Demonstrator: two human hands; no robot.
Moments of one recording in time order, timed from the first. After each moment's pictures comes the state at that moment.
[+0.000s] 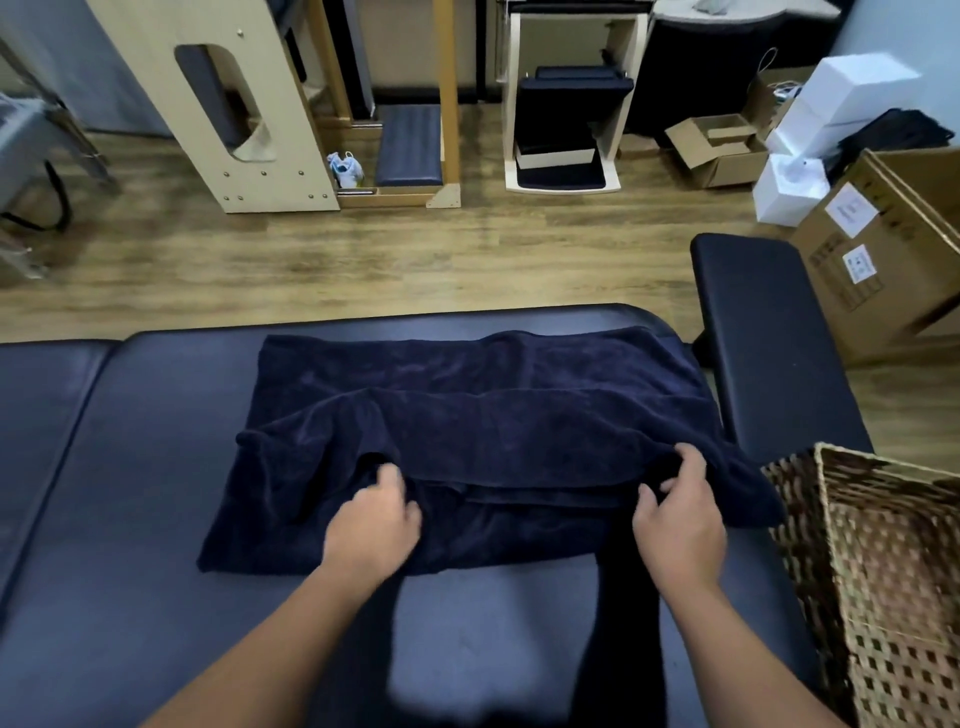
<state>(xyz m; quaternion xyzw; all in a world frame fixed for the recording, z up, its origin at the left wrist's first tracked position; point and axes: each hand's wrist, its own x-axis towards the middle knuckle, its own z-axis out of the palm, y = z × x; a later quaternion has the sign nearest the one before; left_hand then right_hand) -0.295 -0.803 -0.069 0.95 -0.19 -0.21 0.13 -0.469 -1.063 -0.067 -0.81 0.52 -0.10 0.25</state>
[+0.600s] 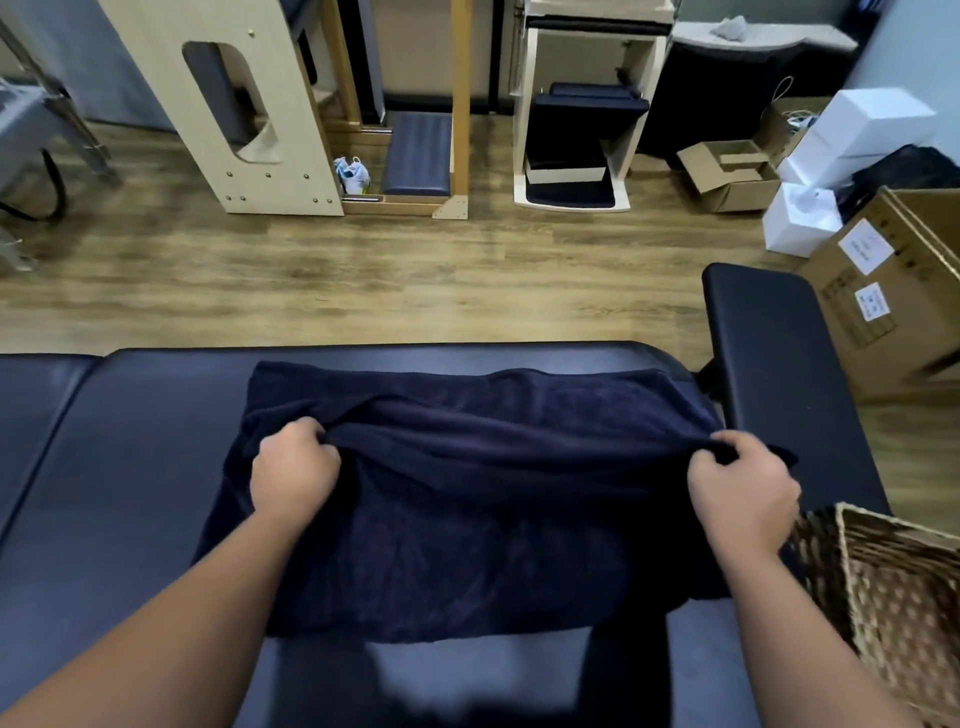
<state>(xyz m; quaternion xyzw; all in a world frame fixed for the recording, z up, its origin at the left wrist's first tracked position) -0.167 -0.804 -0.051 0.97 0.02 -0.12 0.22 -0.399 -1.141 -0.021 -0.75 0.58 -0.16 0.26</state>
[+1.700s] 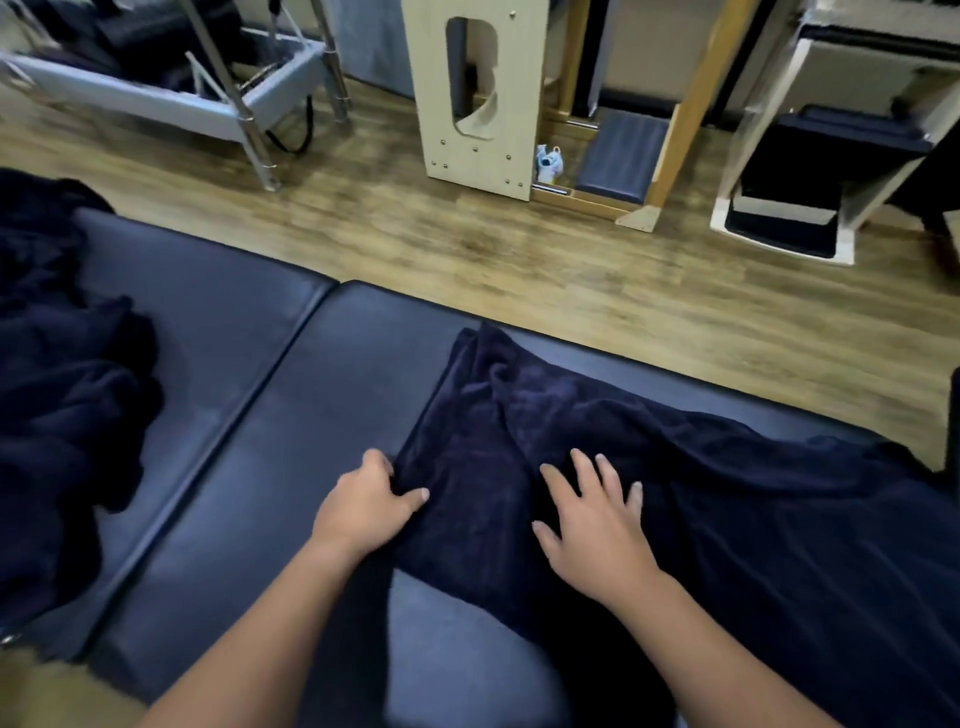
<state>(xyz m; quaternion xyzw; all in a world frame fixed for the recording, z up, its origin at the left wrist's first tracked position) -0.201 -0.652 -0.077 0.94 0.11 -0.21 0.23 -0.270 -0.919 -0.085 -0.98 0.00 0.17 0.10</state>
